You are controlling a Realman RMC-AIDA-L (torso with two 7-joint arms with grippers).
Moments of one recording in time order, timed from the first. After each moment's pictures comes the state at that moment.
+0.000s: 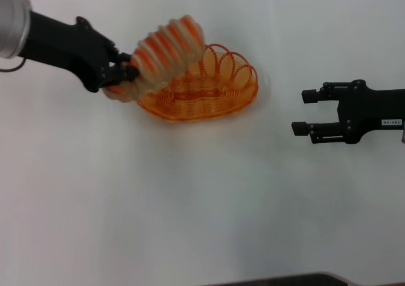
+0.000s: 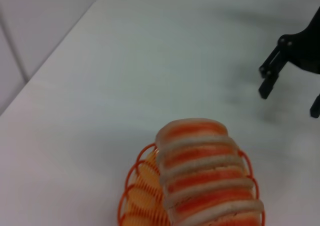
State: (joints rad) left arm -0.69 -2.15 0.96 1.26 2.43 1.66 -1.81; right arm 0.43 2.06 -0.58 -0.74 -2.21 -1.62 1.28
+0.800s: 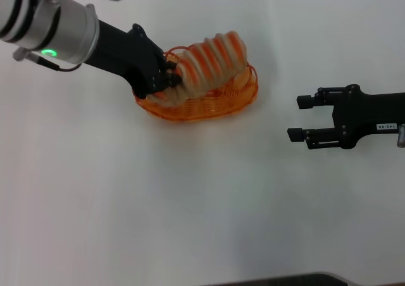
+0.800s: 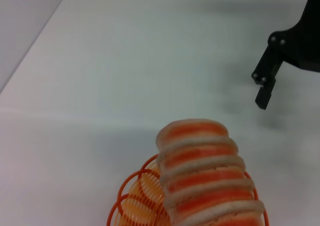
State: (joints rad) left arm -0.72 -2.17 1.20 1.15 2.40 1.44 -1.80; right arm 0.44 2.07 -0.60 -0.74 -2.22 -1.62 1.28
